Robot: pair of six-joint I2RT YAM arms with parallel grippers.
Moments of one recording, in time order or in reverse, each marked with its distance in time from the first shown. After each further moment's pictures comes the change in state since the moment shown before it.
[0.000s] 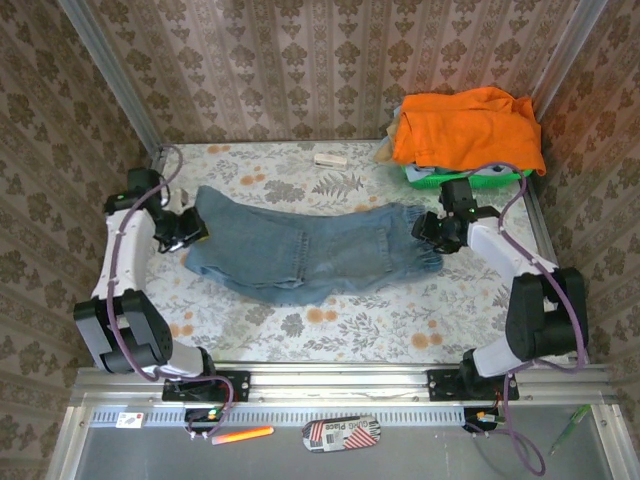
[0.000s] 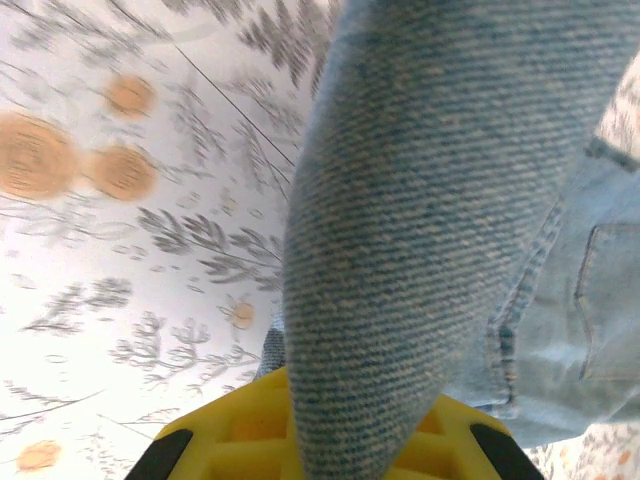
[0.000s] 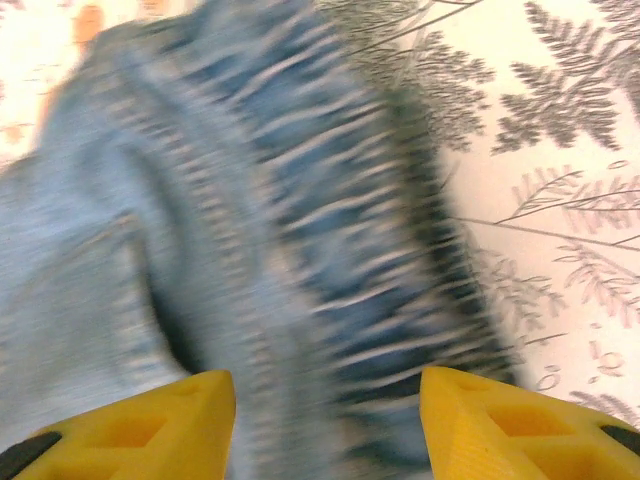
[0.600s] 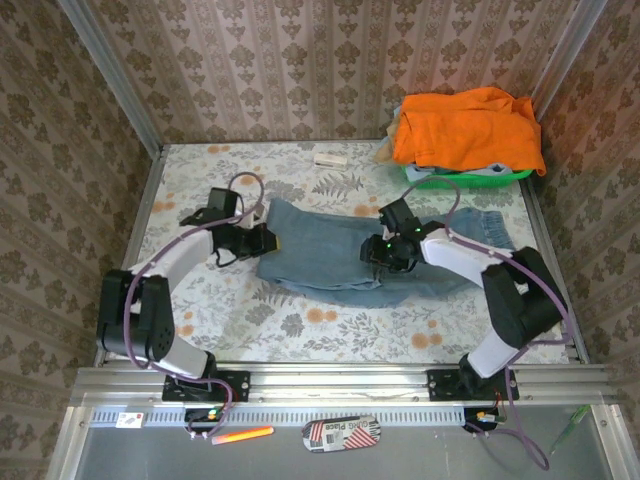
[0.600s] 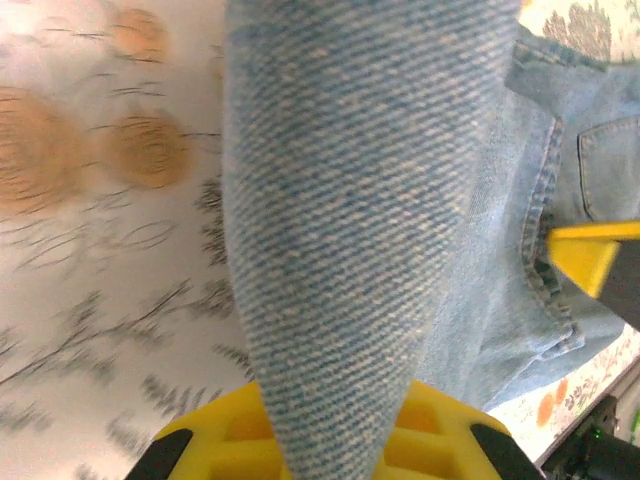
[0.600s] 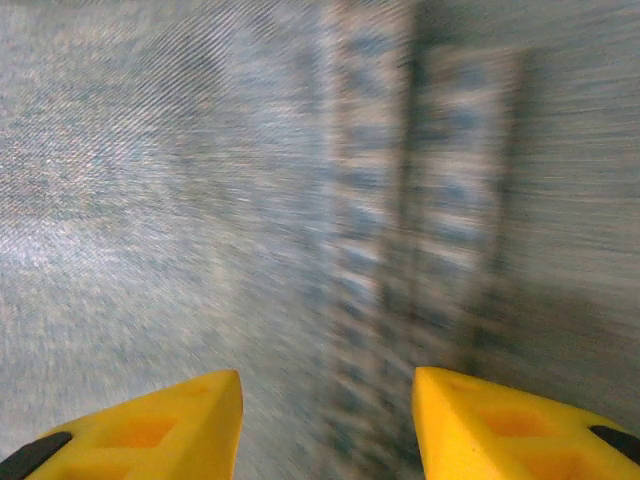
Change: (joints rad) left arm -0.399 0.053 -0.333 0.536 0.193 -0.174; right arm 0.344 0.080 -0.056 0.159 -0.093 0.135
